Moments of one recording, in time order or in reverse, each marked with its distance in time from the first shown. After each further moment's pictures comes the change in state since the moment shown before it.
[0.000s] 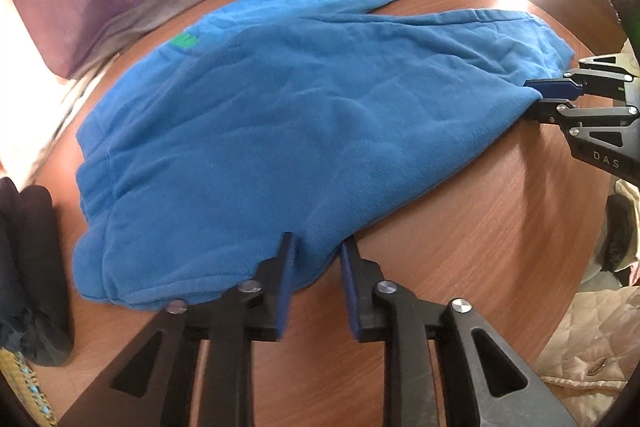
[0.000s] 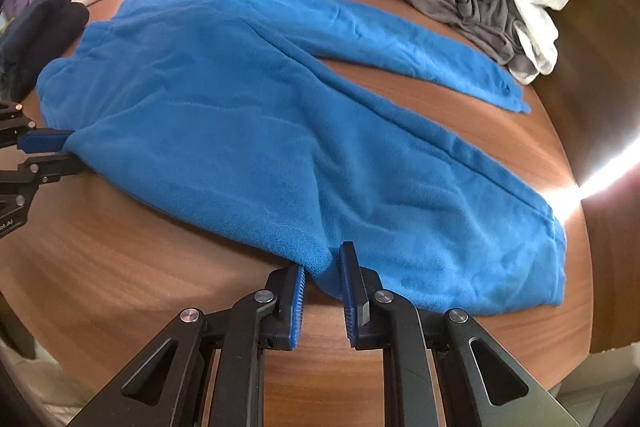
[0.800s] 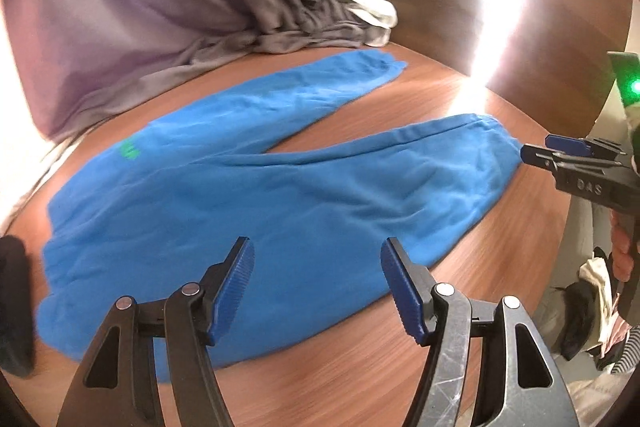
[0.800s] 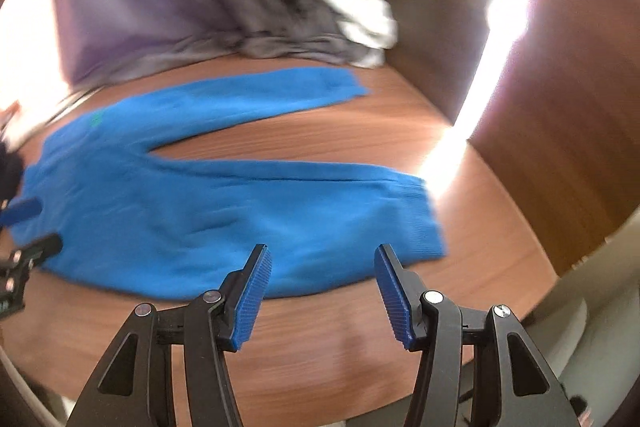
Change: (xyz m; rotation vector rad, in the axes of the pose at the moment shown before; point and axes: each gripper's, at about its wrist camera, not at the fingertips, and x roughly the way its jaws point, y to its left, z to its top) left arm -0.034 -0.091 0.073 -0.070 -0.279 -0.073; right arm -0.055 -0.142 -0.057 0.435 -0.193 -0.161
